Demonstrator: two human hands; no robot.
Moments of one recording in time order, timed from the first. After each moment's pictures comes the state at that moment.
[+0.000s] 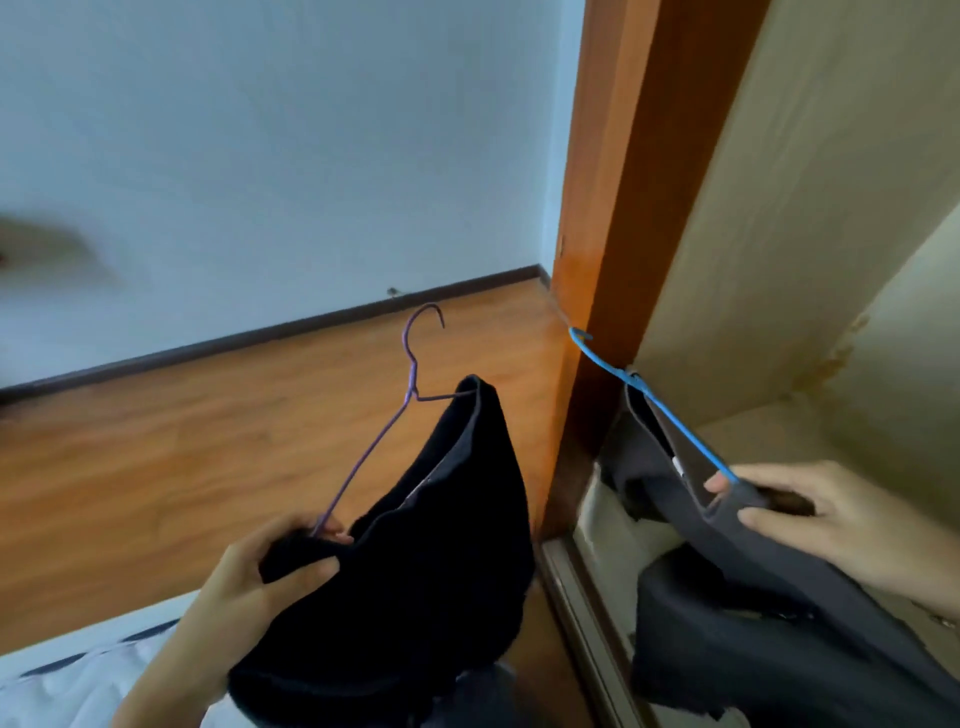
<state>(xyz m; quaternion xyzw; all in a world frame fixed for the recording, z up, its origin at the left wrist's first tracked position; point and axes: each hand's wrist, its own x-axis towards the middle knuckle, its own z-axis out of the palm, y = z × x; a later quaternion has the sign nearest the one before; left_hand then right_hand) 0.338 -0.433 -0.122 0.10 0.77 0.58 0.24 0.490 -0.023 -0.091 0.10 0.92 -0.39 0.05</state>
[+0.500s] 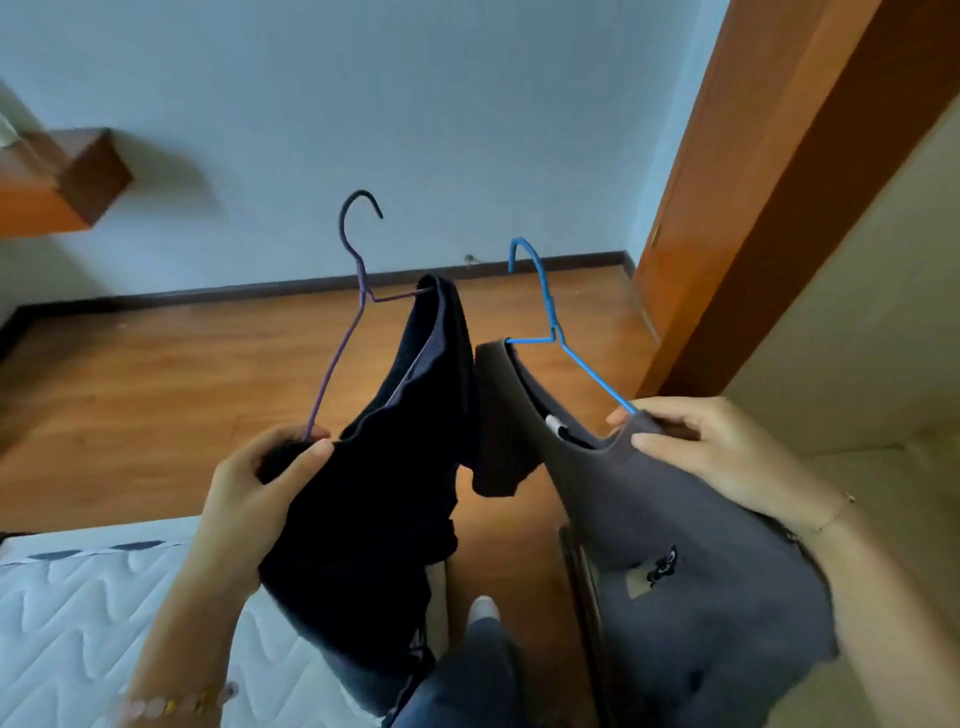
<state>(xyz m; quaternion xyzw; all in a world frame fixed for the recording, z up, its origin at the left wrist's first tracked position) 0.316 -0.450 -0.126 -0.05 0.77 0.63 0.00 0.357 -0.096 -0.099 -0.01 0.88 -0.47 0.08</state>
